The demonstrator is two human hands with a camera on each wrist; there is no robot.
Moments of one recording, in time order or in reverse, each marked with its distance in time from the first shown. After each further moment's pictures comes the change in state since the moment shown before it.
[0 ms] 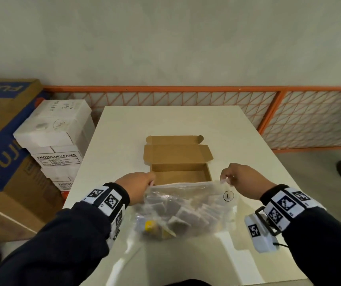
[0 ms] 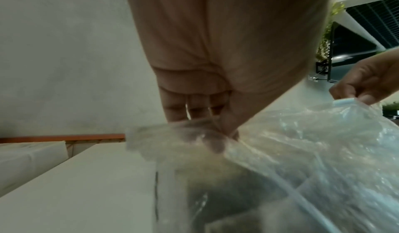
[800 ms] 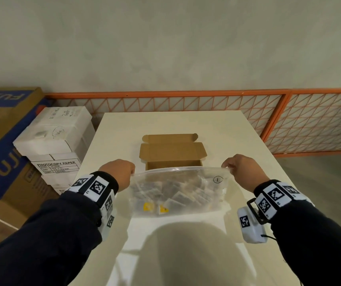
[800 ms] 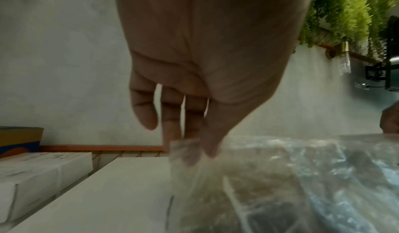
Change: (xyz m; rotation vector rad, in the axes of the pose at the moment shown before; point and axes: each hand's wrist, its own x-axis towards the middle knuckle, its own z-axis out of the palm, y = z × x) left_hand 0.031 -0.018 -0.047 0.135 0.023 -0.320; right_hand 0.050 0.035 -0.012 0.119 0.239 0.107
